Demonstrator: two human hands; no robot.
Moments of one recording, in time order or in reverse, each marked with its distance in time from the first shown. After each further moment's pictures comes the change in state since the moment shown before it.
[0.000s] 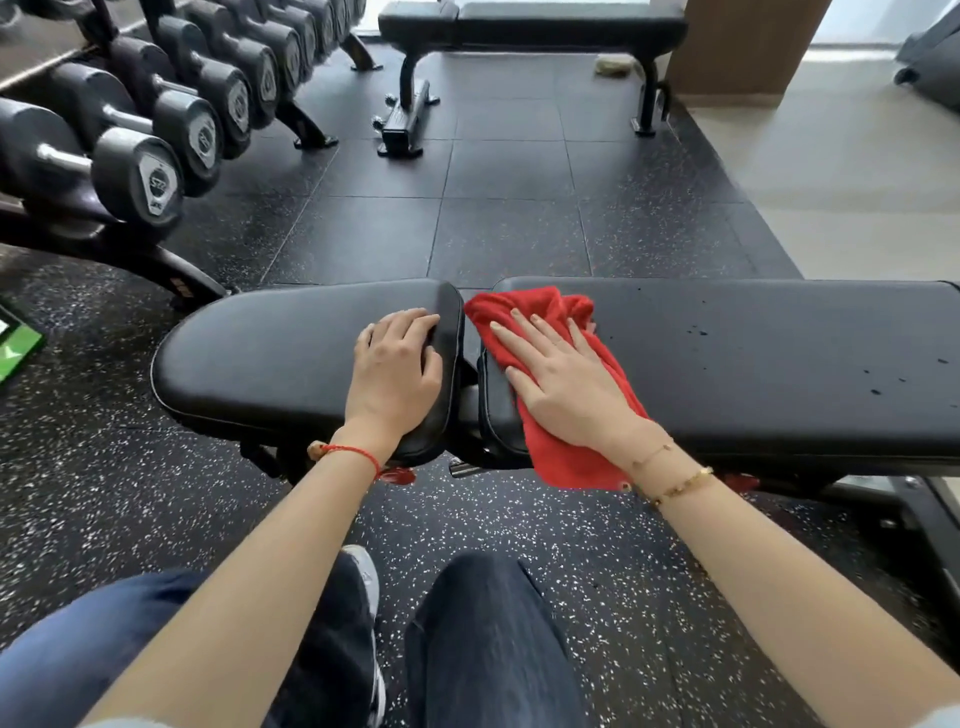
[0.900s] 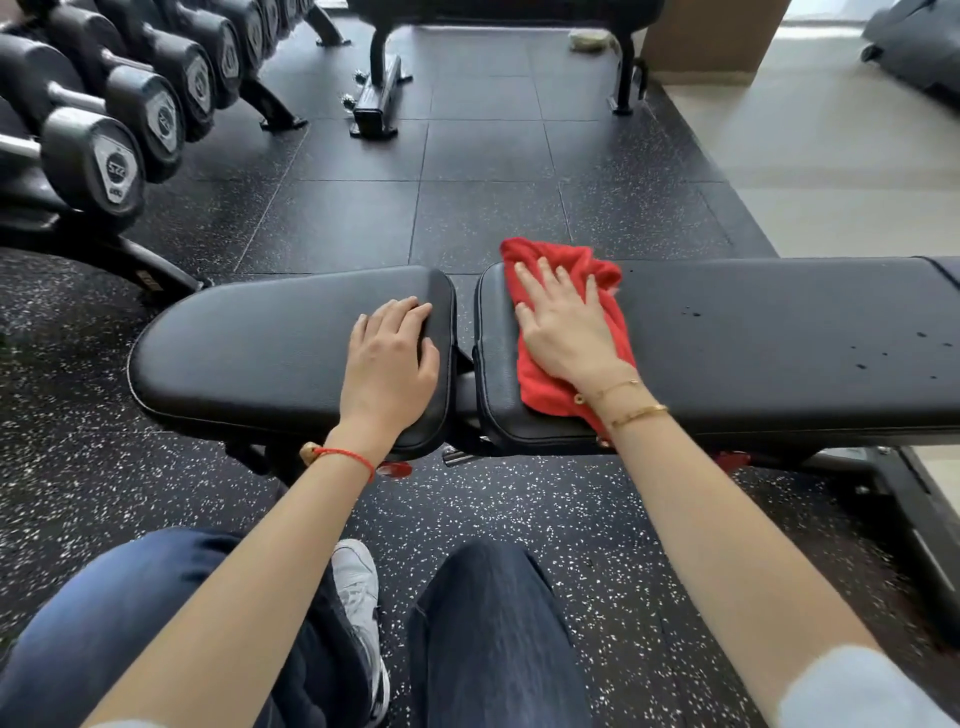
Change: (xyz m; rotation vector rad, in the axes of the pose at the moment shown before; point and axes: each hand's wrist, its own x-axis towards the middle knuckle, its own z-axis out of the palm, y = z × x) left_hand -0.003 -0.001 -0.002 -0.001 -0.057 0.007; right_hand 0.046 0.007 -0.003 -0.089 0.019 0.301
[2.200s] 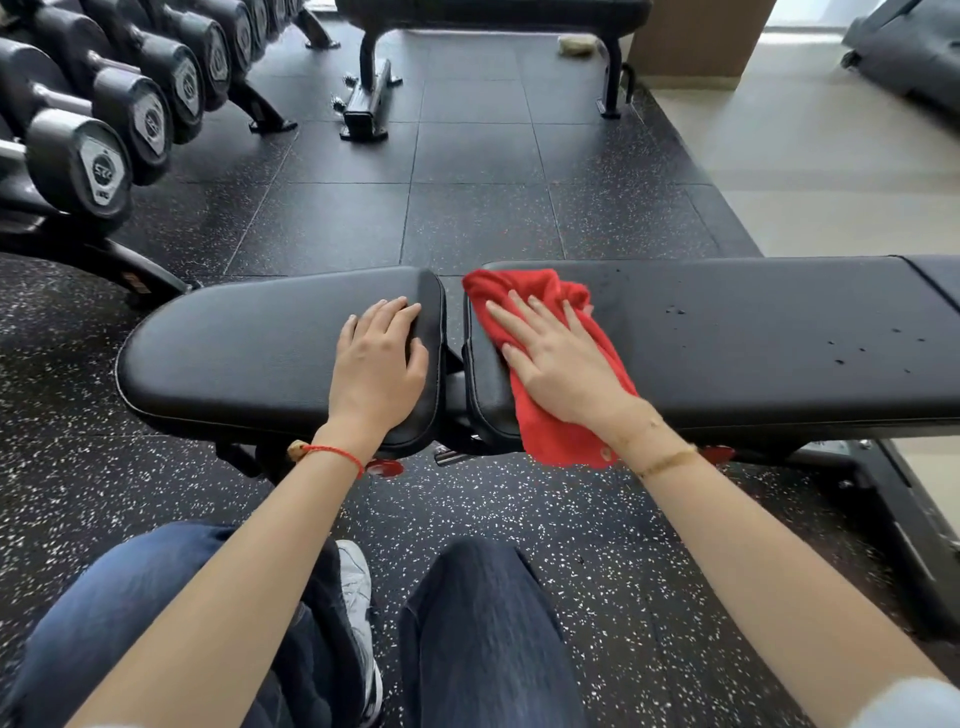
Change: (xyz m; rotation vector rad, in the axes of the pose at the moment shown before) left_hand -0.001 0.001 -0.002 0.014 -0.023 -0.007; right_hand -0.045 0.010 -0.001 0.082 0.002 -0.212
